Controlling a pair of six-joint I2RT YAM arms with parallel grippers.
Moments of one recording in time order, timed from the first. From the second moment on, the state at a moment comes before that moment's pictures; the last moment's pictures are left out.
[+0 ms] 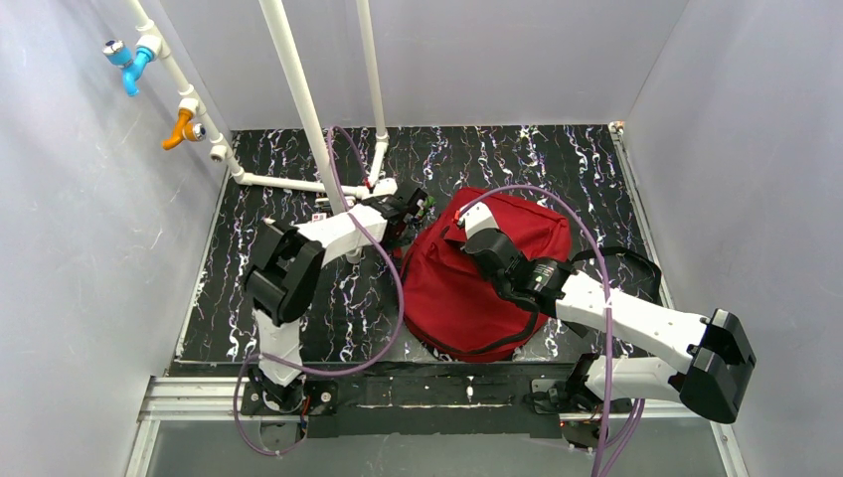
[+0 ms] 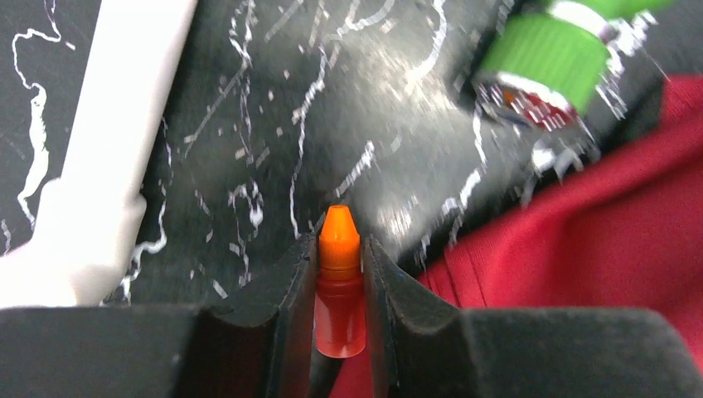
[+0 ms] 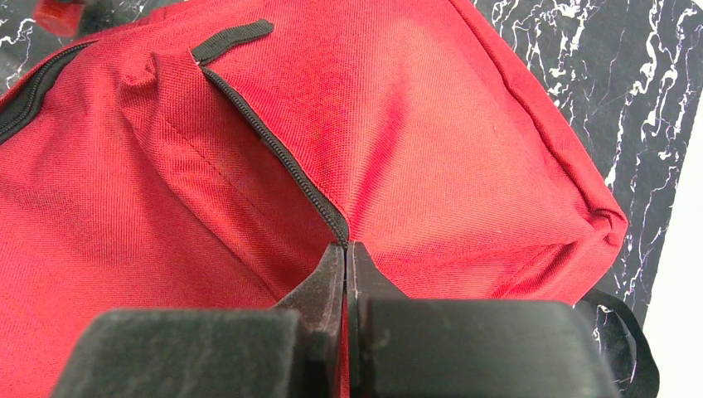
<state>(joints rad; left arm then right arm) -0.64 1.93 1.32 -0.55 -0.45 -0.84 0.99 1.17 0.87 -0.41 0.60 0.07</state>
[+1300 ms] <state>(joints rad) -0.86 1.45 0.84 0.18 0.23 -0.80 0.99 1.14 0.93 -0.45 0.55 0.15</state>
